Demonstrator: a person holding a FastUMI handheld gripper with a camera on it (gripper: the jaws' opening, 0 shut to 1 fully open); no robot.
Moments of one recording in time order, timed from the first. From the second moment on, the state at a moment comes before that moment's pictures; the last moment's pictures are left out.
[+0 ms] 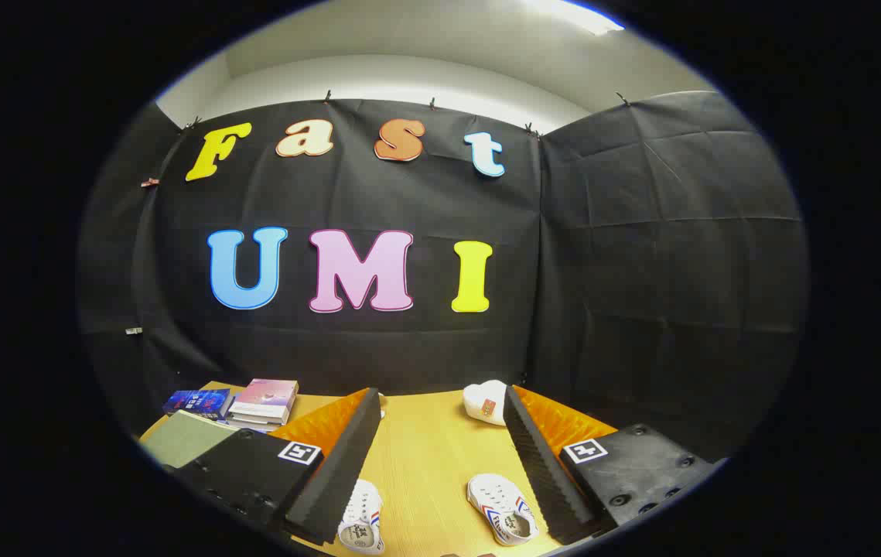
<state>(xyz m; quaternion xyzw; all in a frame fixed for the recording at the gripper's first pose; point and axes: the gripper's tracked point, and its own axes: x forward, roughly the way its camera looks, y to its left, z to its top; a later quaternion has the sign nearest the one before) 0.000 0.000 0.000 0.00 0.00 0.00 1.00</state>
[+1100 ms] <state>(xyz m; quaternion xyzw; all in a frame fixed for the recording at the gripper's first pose) 0.003 0.017 -0.008 0.00 0.01 0.00 1.00</state>
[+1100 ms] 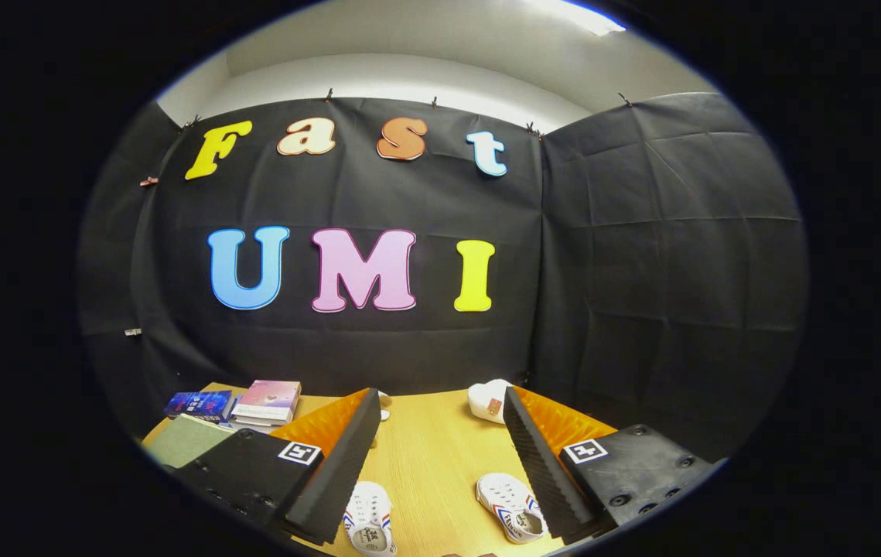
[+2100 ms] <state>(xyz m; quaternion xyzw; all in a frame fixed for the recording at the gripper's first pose) -0.025 0.165 -0.144 0.14 0.27 0.29 0.91</state>
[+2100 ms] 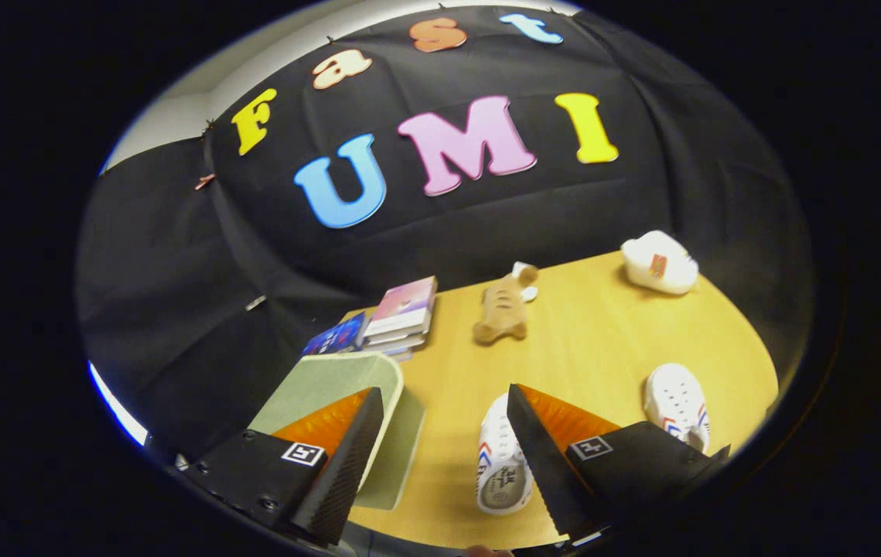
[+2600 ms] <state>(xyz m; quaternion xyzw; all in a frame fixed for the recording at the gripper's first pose) -0.094 0.229 -0.201 0.18 0.42 0.52 0.73</state>
